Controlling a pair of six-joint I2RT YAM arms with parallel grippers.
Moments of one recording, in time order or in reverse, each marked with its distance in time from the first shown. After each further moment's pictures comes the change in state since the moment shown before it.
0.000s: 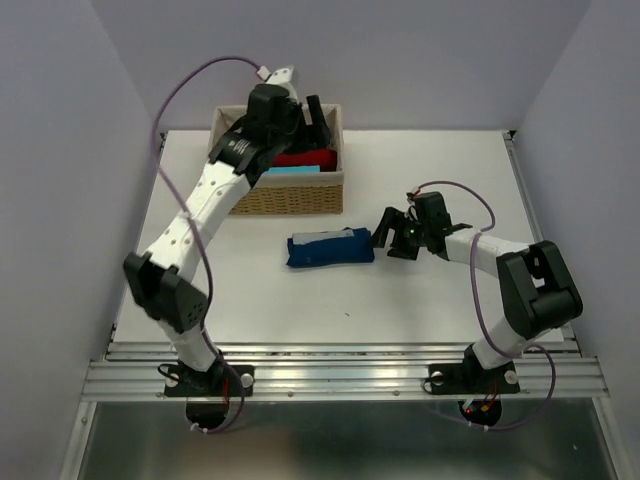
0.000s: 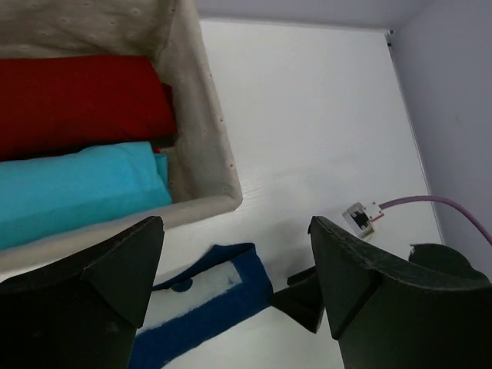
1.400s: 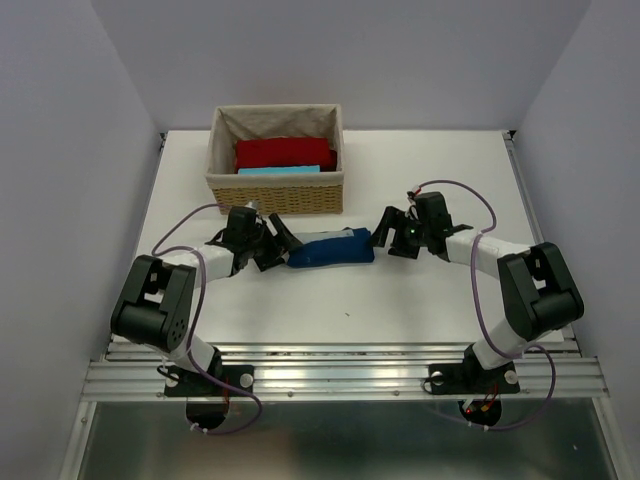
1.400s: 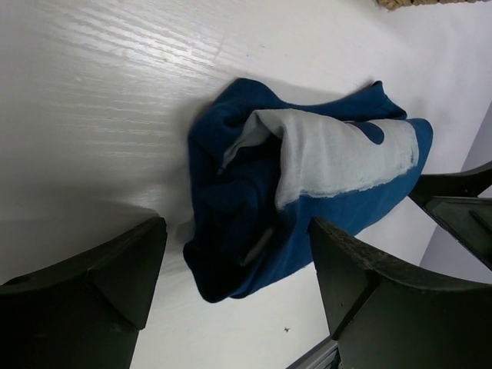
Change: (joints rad) left arm 0.211 -0.317 -1.329 0.677 0.280 -0.387; right arm 0.000 0.010 -0.011 0.042 0.009 -0.012
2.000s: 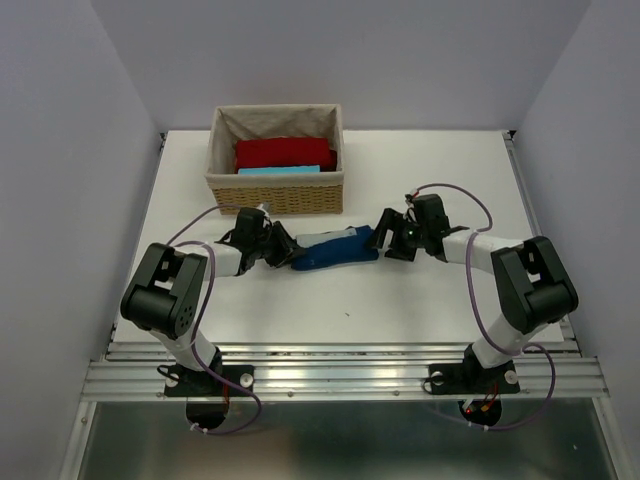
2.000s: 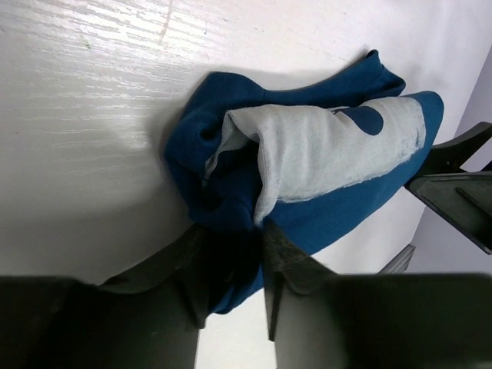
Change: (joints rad) left arm -0.044 0.105 0.009 0.119 0.087 -0.011; right arm 0.000 0.043 -0.011 0.040 -0.029 0.029
